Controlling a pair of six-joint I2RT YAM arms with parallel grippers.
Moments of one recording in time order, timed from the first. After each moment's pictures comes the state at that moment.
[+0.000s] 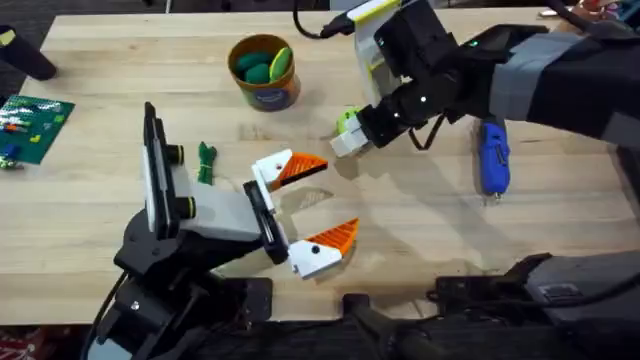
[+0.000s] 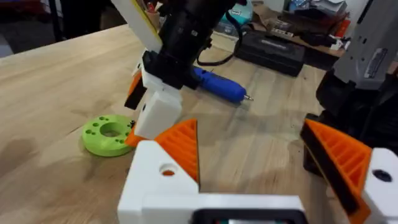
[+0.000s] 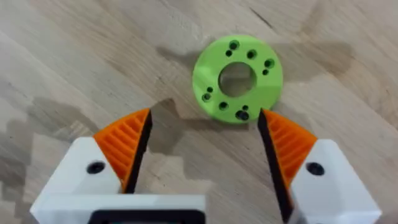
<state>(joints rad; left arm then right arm) -0.47 0.00 0.01 -0.07 0.69 -0.14 0.56 1.58 1.06 -0.61 -0.08 -0.04</state>
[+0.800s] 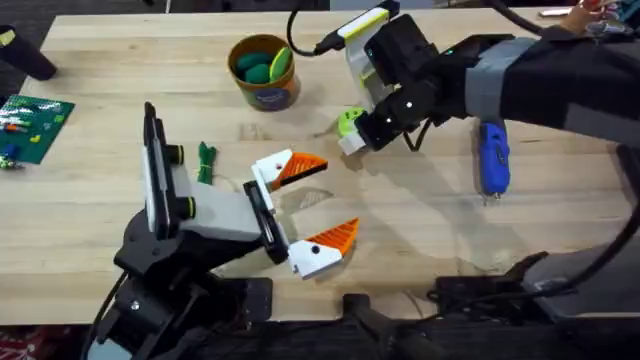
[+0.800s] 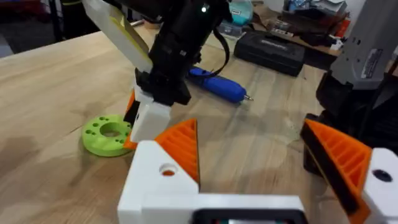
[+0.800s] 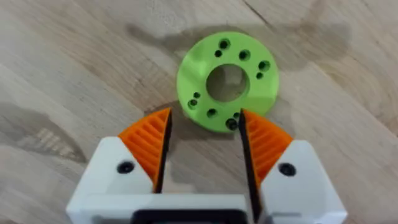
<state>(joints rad) -0.47 0.00 0.01 -0.07 0.69 -0.14 0.56 1.67 1.06 -0.57 -0.04 -0.07</state>
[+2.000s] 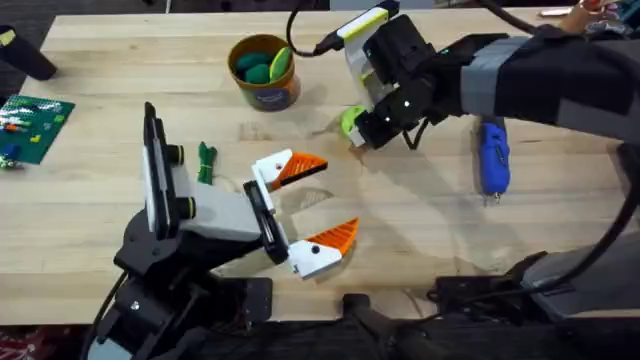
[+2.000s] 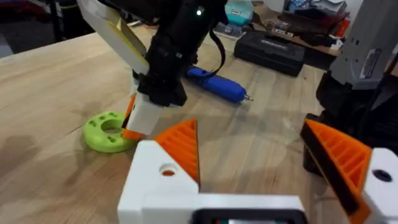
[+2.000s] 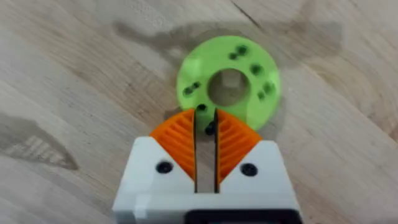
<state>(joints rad) -0.47 0.00 0.01 -0.07 0.69 -0.14 0.55 1.69 1.07 -0.57 -0.02 -0.08</state>
